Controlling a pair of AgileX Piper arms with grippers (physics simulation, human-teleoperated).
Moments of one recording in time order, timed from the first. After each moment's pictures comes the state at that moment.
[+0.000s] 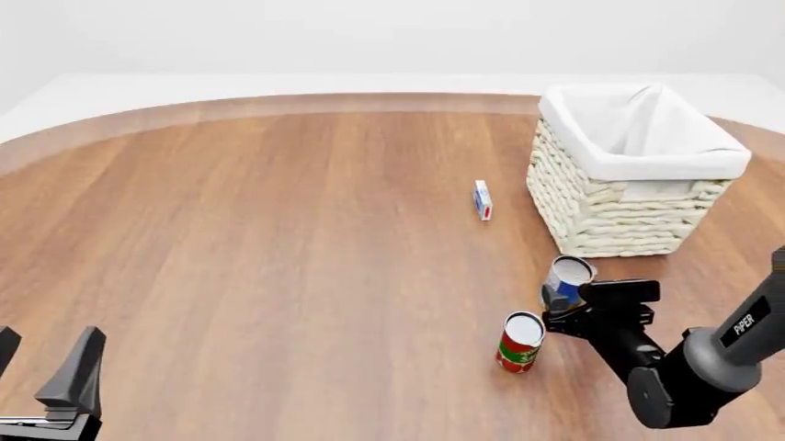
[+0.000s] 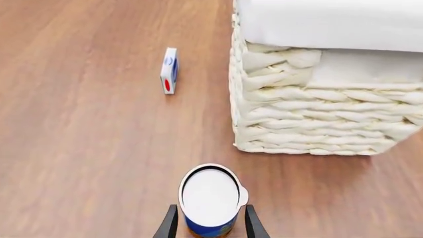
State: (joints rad) left arm 0.00 0.00 0.00 0.00 0.00; right arm 0.08 1.93 -0.36 -1.10 -0.01
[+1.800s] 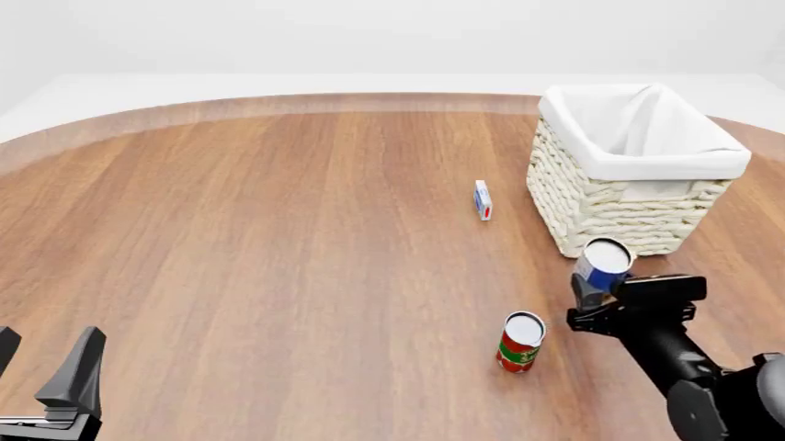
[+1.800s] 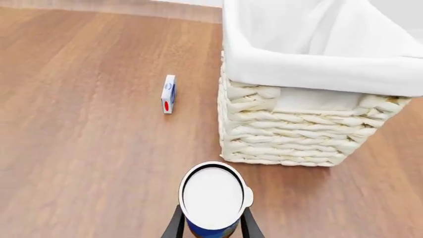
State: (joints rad) left arm 0.00 0.00 0.00 0.00 0.00; right arm 0.05 1.62 -0.24 -1.00 -0.06
